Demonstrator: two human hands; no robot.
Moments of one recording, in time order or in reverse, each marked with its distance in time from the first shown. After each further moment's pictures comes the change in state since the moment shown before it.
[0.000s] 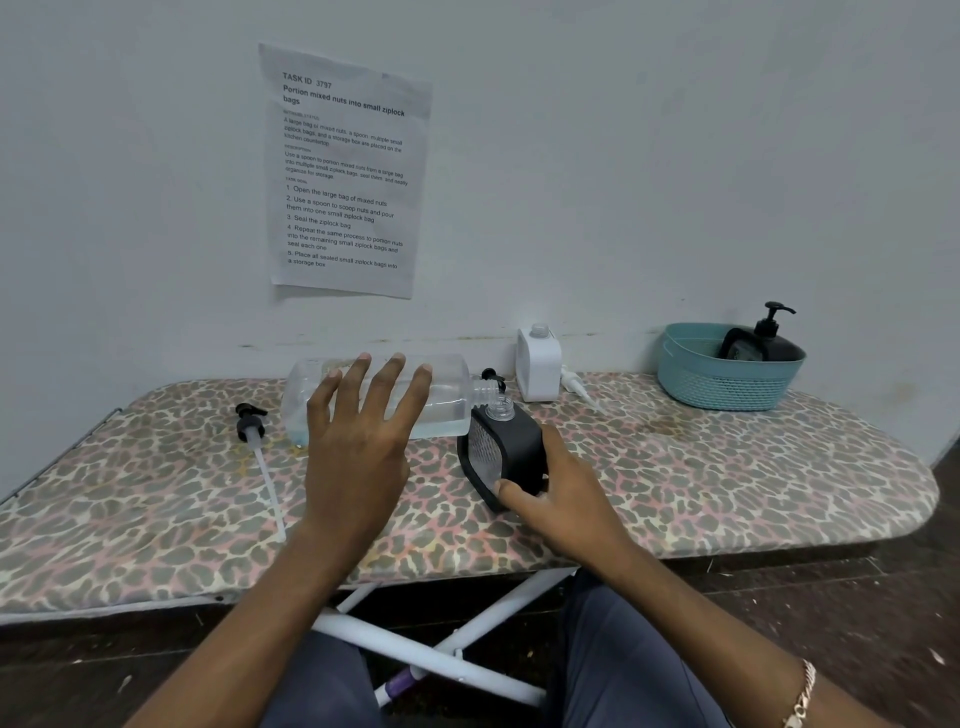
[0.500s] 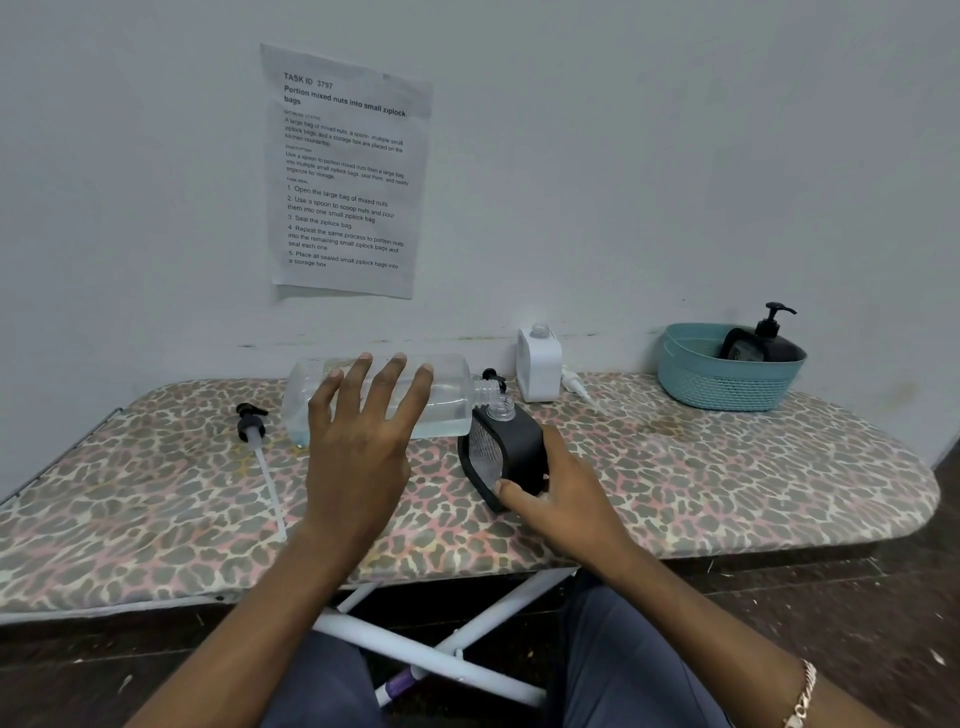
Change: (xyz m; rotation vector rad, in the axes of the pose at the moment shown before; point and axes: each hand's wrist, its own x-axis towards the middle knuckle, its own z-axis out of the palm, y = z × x) left_hand 0.000 0.000 0.000 0.005 0.004 0.000; right_hand -0.001 0.000 0.000 0.003 -0.001 0.003
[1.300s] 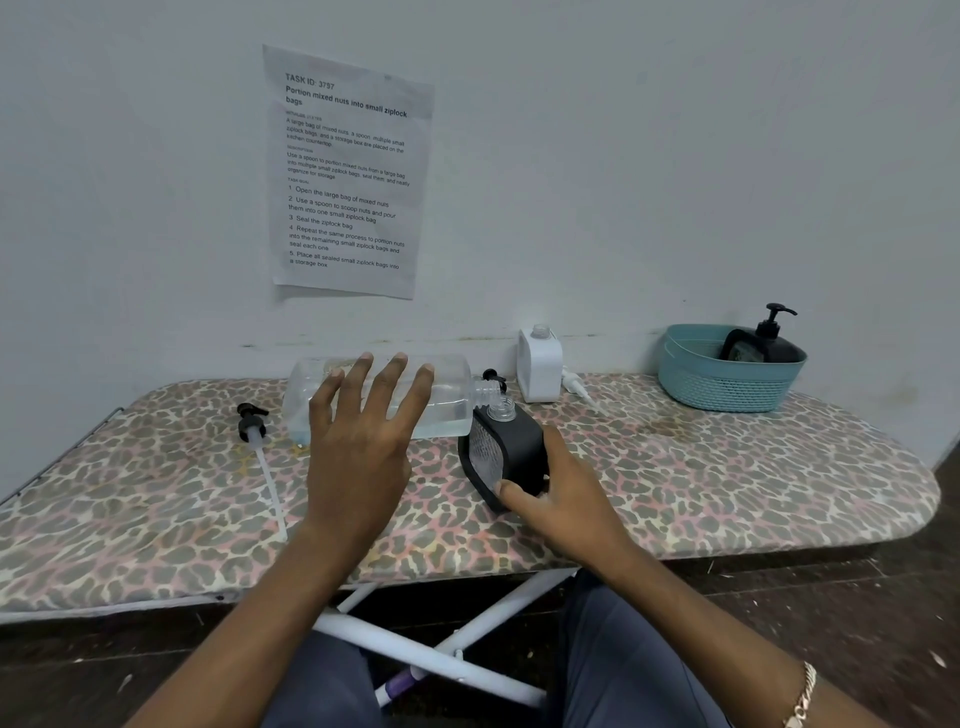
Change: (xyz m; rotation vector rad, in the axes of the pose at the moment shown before) left_hand 0.000 0.001 -0.001 0.000 0.005 0.000; right_hand 0.001 0.002 0.001 0.000 -0.002 0.012
